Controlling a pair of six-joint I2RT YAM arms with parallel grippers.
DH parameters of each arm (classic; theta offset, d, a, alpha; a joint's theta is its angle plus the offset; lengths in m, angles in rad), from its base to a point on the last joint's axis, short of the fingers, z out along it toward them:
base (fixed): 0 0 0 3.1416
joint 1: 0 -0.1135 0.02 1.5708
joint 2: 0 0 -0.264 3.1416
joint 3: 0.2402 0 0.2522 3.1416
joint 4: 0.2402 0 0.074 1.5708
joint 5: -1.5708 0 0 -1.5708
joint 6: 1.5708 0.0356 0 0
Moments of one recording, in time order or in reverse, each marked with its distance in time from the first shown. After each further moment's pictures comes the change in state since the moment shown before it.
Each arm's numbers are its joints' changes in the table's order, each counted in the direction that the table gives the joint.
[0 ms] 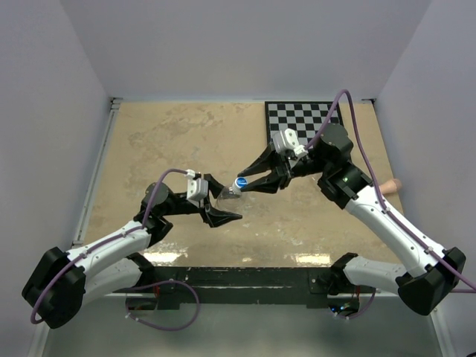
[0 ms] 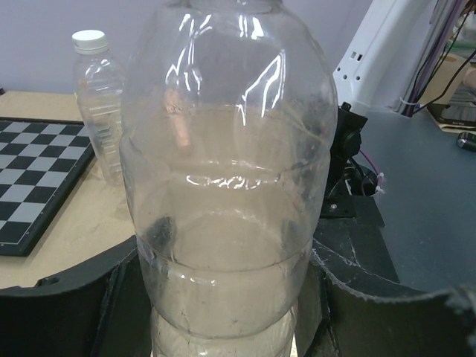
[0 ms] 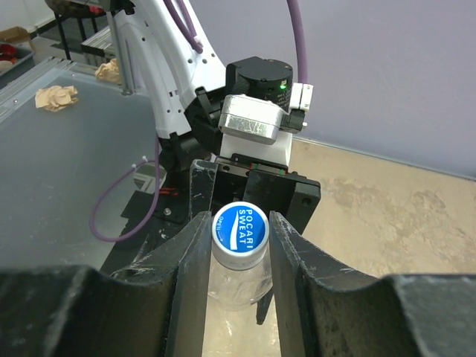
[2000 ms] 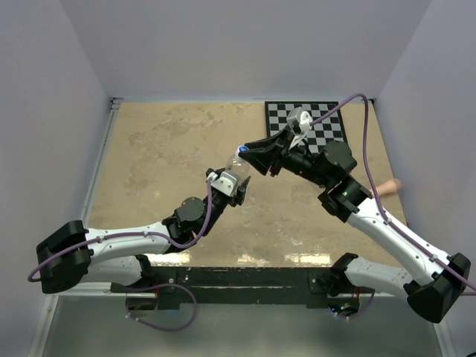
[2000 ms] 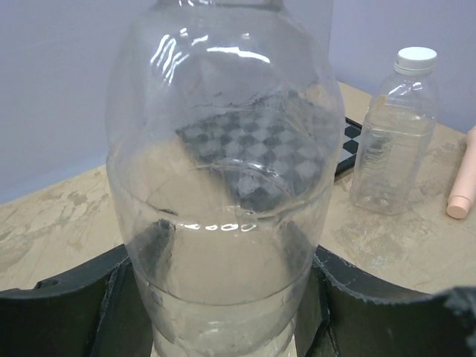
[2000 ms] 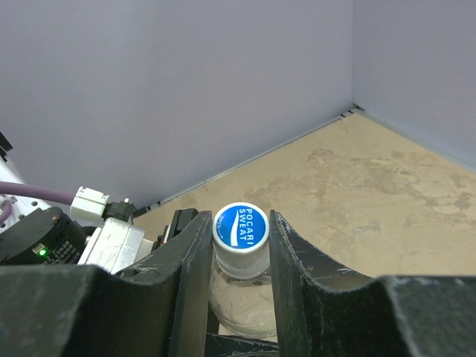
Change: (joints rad) left arm 0.464 0.179 0.133 -0.029 1.418 0.364; right arm -0.076 -0.087 -0.140 -0.171 -0.741 0.405
